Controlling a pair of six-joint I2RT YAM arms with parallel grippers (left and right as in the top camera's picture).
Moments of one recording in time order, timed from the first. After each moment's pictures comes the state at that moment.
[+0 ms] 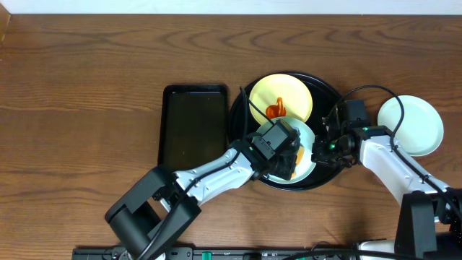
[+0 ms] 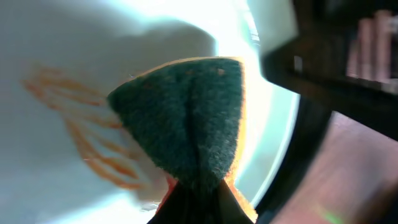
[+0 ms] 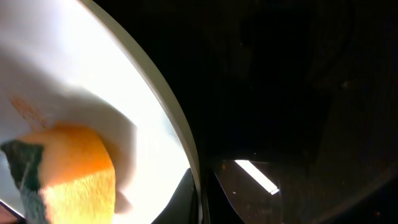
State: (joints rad) left arm -0.88 1.82 1.04 -0.24 0.23 -0.55; right arm 0.12 1.57 0.80 -0.62 -0.27 0.31
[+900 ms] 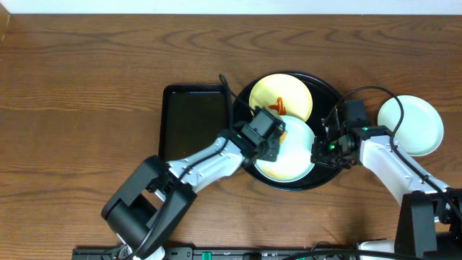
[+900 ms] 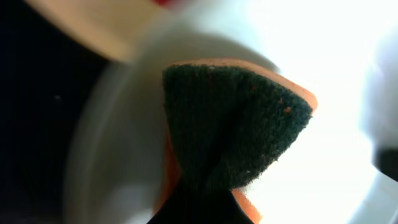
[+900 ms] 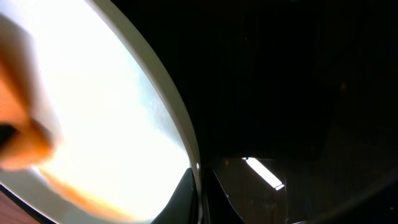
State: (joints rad) left arm -0.75 1.83 1.04 -0.27 0.08 -0.56; right arm 0.12 1.57 0.80 -0.63 -0.28 0.31
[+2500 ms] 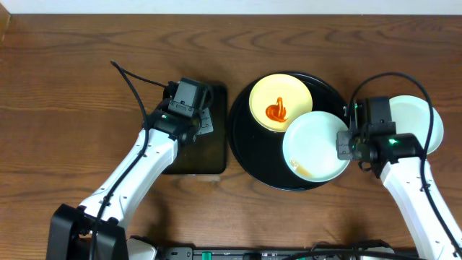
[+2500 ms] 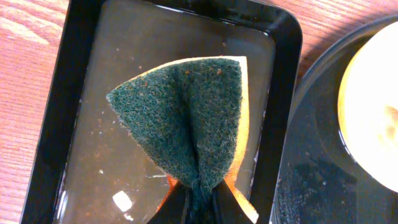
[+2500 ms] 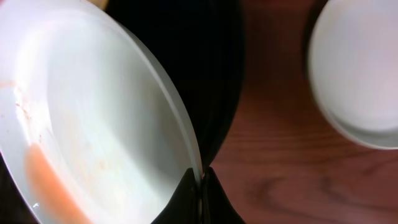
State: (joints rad) left arm -0.37 1.50 1.03 -0.61 -0.11 -0.56; right arm 0.12 1.27 0.93 -0.82 0.14 0.08
